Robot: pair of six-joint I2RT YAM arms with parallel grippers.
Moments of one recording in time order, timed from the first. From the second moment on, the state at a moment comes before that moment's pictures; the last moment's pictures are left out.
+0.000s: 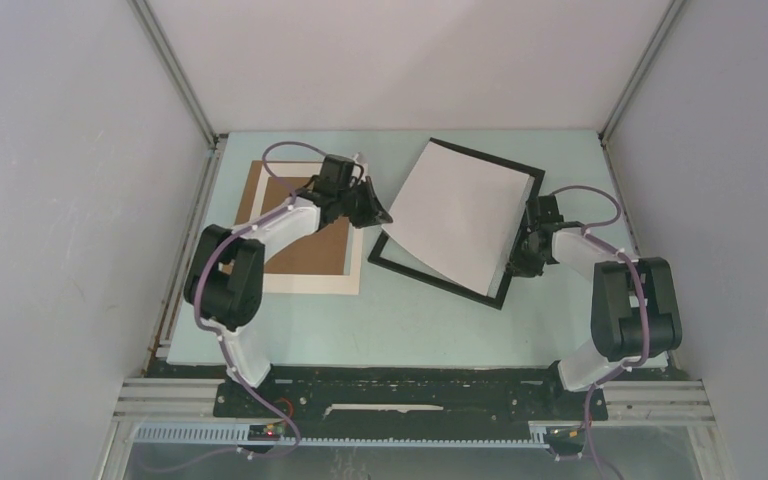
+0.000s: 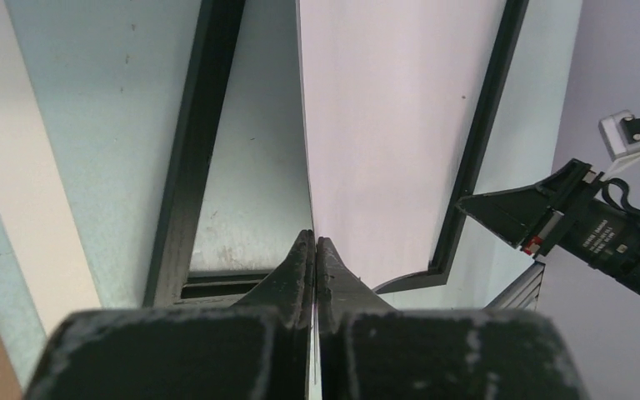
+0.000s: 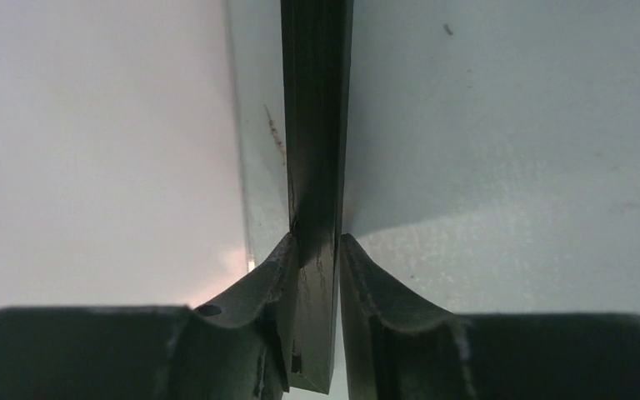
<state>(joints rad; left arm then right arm) -0.42 1.83 1.27 -0.21 0.37 -0.70 0.07 1.59 0.86 -0.45 -0.05 0.51</state>
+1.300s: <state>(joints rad) -0.15 1.32 0.49 -0.02 0.32 -0.76 0.25 1.29 0.48 -0.23 -0.72 0.66</state>
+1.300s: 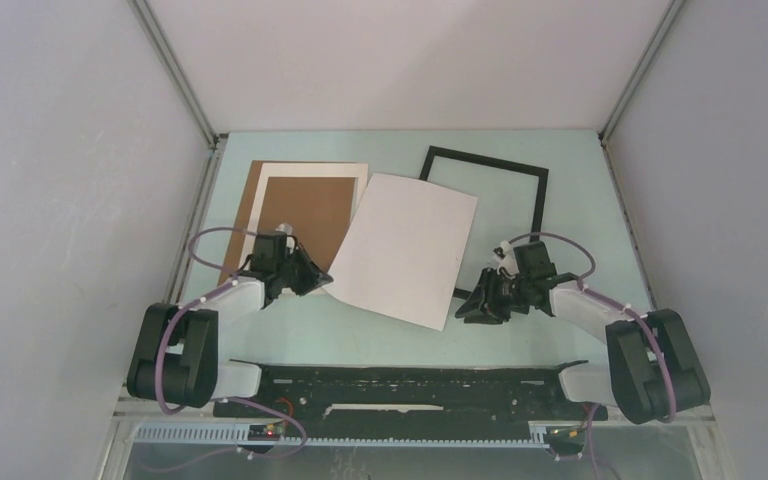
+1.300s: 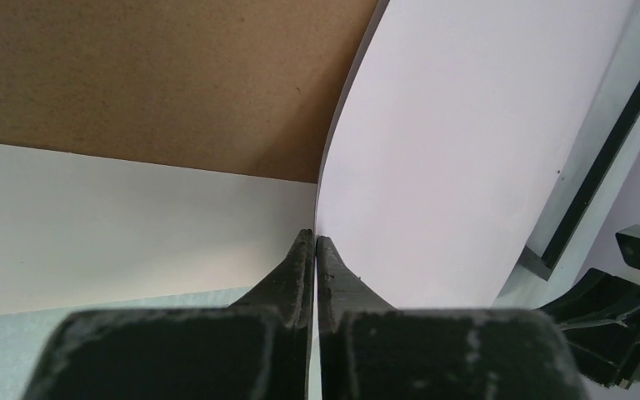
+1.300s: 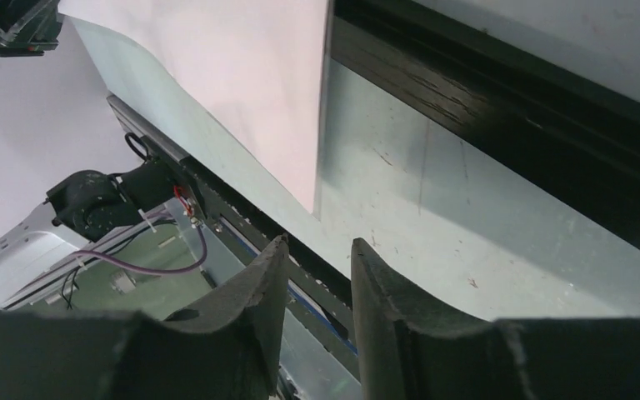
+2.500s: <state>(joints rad) -0.12 1.36 0.45 0.07 0.37 -0.79 0.34 1.51 0.49 -0.08 -0.69 0.69</state>
